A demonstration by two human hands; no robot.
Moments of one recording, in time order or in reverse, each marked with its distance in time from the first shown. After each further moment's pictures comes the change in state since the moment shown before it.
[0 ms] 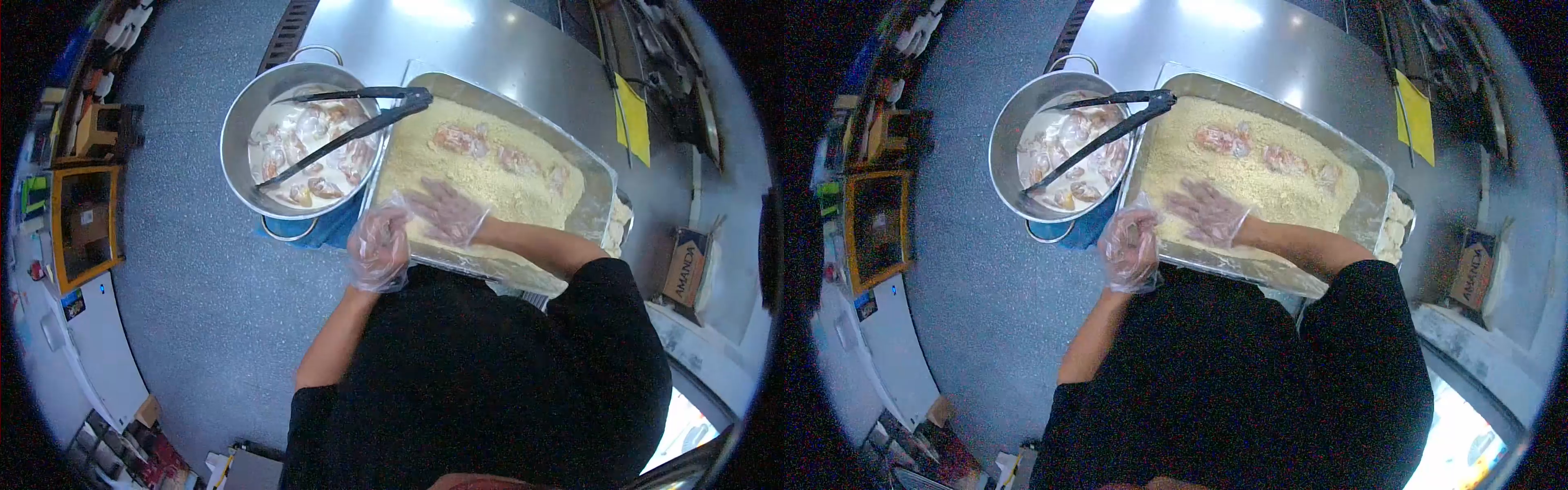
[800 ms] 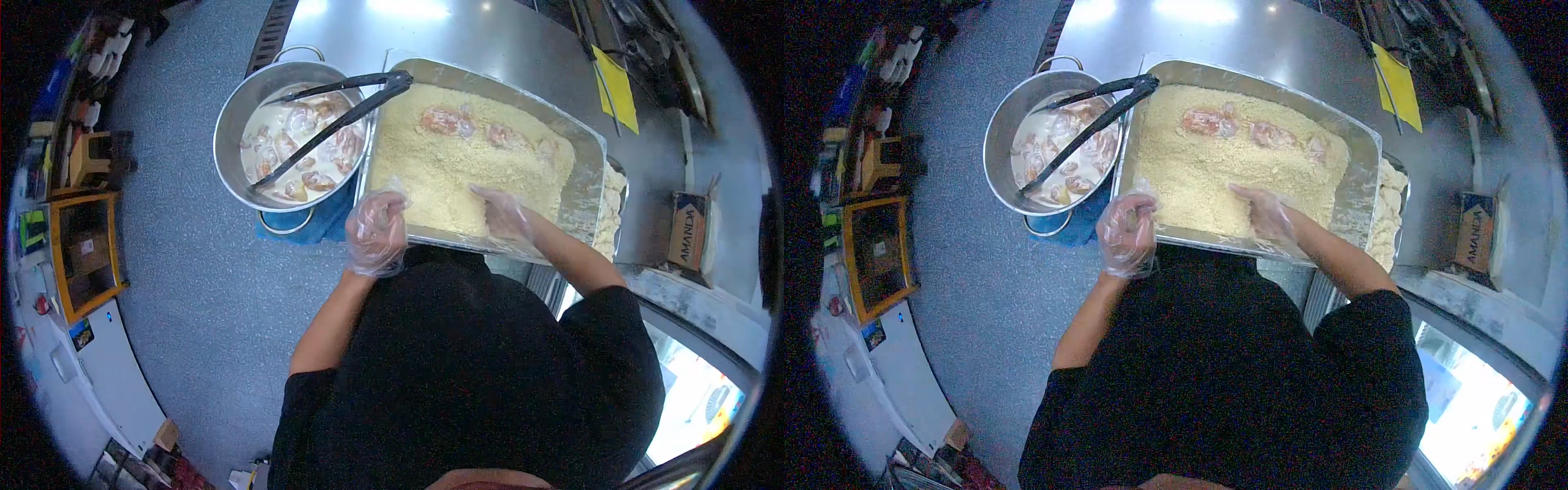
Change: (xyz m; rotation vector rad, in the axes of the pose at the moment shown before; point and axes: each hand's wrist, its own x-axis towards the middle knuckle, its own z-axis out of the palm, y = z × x) left_hand 0.003 0.000 -0.008 -0.027 -0.083 0.200; right_hand -0.079 -0.014 -0.018 1.746 0.070 1.316
